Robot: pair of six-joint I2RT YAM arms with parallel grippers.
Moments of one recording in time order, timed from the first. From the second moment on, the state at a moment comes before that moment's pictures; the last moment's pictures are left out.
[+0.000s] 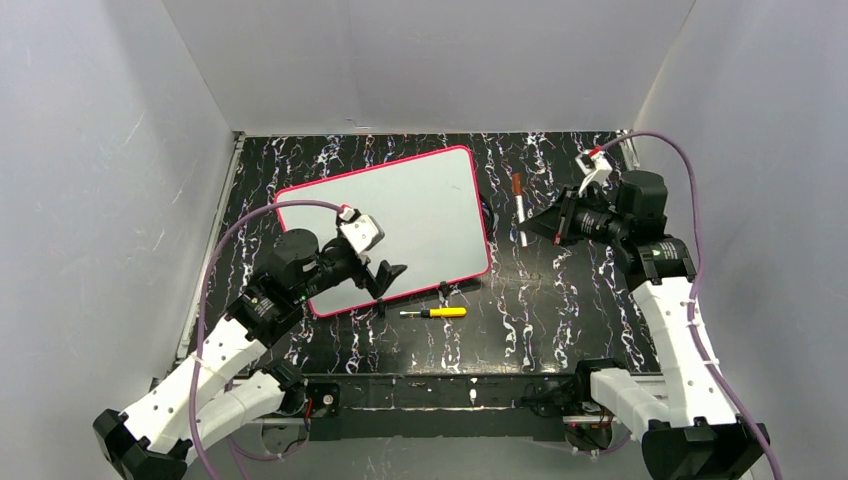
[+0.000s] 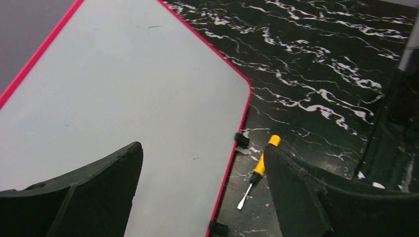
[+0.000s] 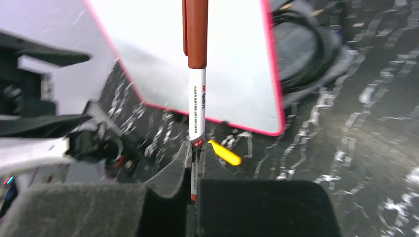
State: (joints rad) left arm -0.67 0.76 0.78 -0.21 0.22 0.19; right arm 0.11 0.95 1.05 -0.59 -0.67 0.32
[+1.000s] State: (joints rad) left arm -0.60 0.92 0.85 -0.07 0.51 -0.89; right arm 0.78 1.07 1.06 -0.47 -0.60 0.30
